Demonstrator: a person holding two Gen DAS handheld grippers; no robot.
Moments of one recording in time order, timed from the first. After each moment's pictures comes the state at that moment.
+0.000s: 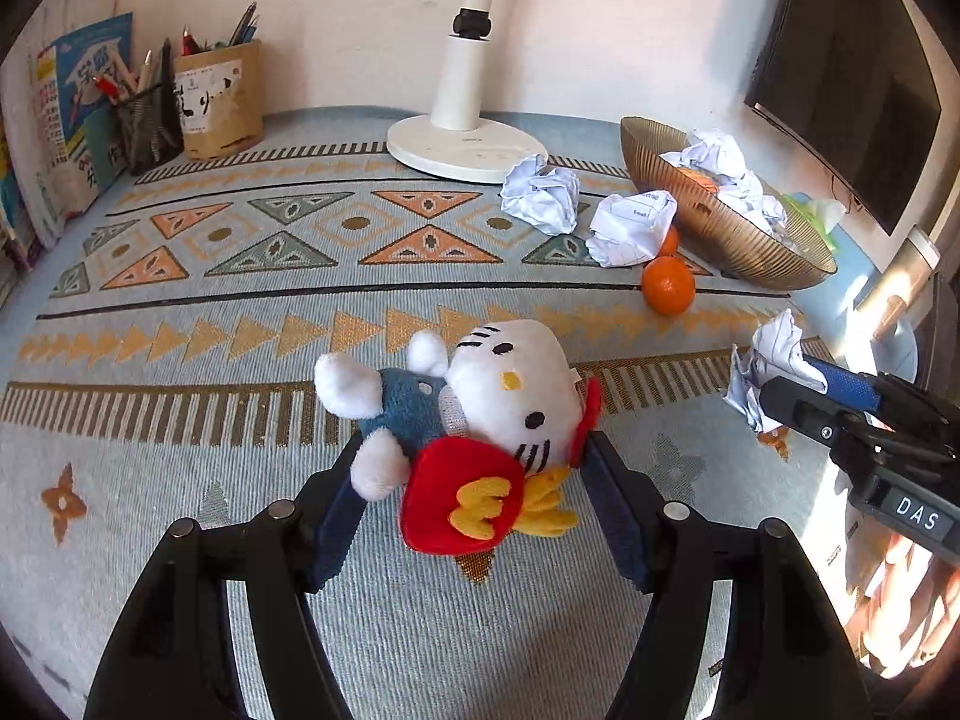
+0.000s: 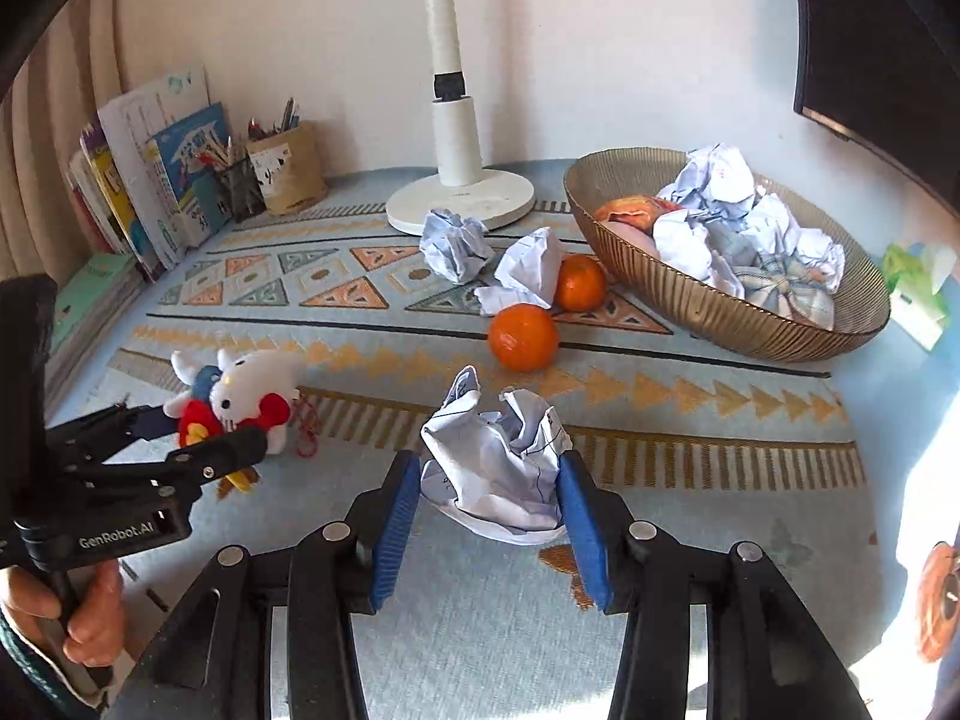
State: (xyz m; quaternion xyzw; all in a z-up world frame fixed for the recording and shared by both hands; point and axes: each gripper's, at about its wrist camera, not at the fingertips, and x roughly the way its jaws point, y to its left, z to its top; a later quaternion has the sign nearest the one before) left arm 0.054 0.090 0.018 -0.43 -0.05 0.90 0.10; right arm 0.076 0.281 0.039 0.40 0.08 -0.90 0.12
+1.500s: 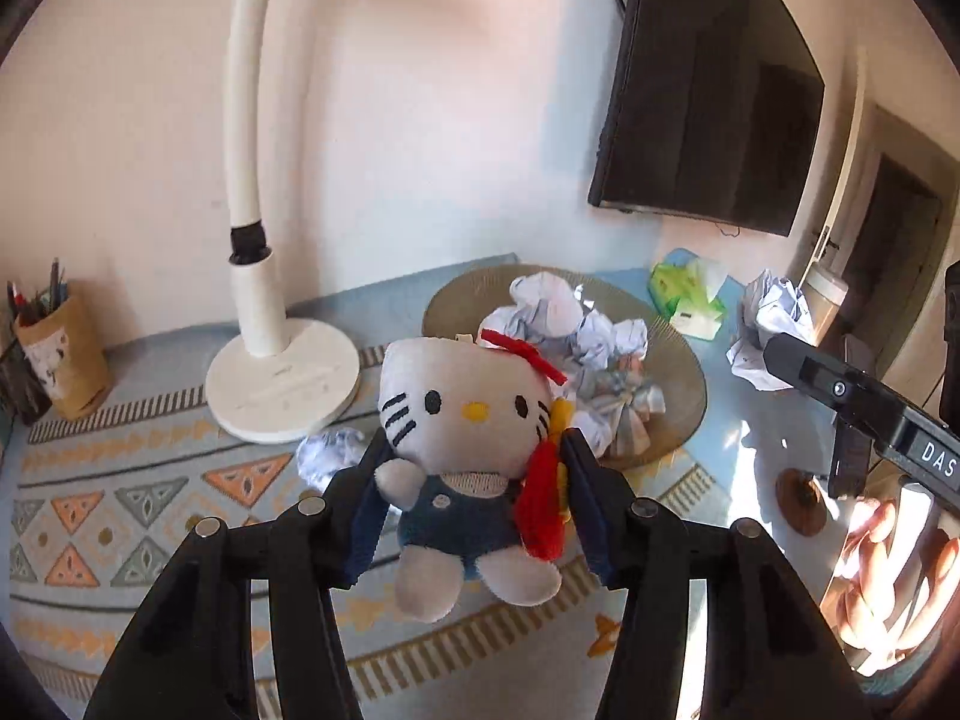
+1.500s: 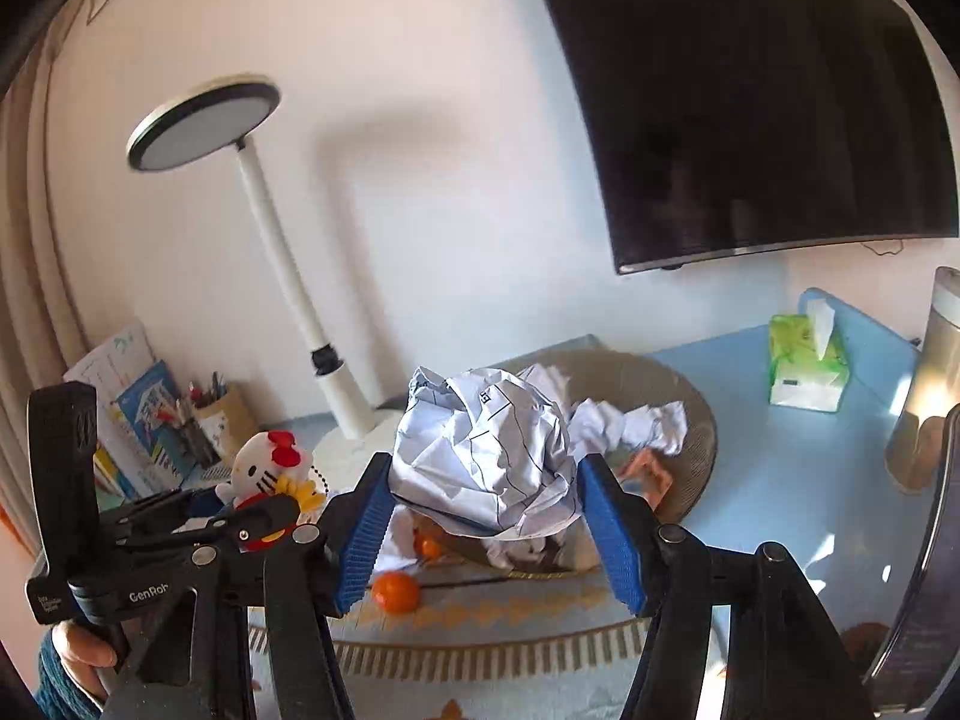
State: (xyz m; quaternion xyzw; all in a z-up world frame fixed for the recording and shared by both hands) left arm -0.032 0.195 0.143 -0.32 0.00 0.92 0.24; right arm 0.027 0.436 0.166 0.23 -0.13 -0.96 0.03
